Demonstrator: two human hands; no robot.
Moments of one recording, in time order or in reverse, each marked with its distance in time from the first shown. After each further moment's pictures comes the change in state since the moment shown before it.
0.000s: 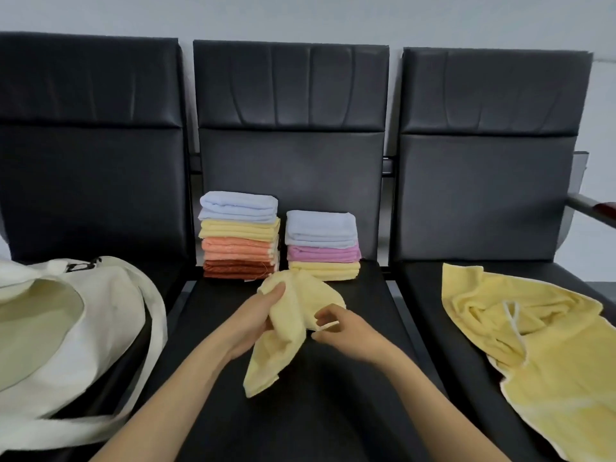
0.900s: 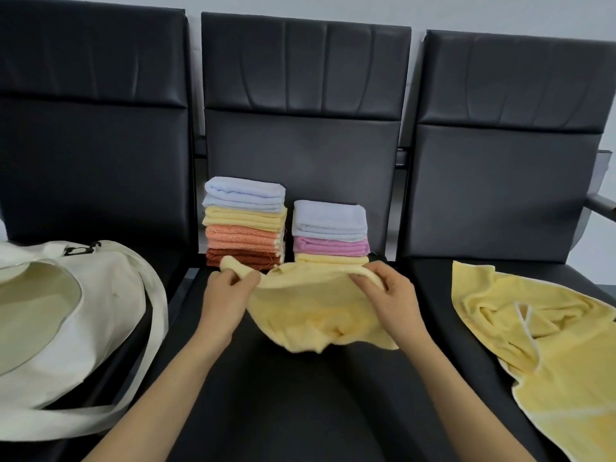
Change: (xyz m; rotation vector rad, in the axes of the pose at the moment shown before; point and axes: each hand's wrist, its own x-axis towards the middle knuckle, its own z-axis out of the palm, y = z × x) left_hand -0.006 0.007 -0.028 0.384 0.605 0.308; right_hand -0.002 -0.009 -0.033 0.237 0.557 -0.329
